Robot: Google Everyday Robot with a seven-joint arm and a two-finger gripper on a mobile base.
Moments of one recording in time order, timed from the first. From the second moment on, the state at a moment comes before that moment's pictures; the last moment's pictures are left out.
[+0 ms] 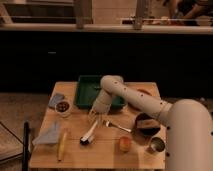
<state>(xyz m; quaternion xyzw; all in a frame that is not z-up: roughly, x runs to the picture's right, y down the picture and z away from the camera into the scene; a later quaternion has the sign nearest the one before) -0.048 0.187 0.829 -0.32 -0.42 -0.37 0.76</state>
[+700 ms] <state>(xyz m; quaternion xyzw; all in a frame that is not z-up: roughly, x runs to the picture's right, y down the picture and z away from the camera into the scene) -0.032 0.172 0.819 -0.31 -0.41 -0.36 0.78</state>
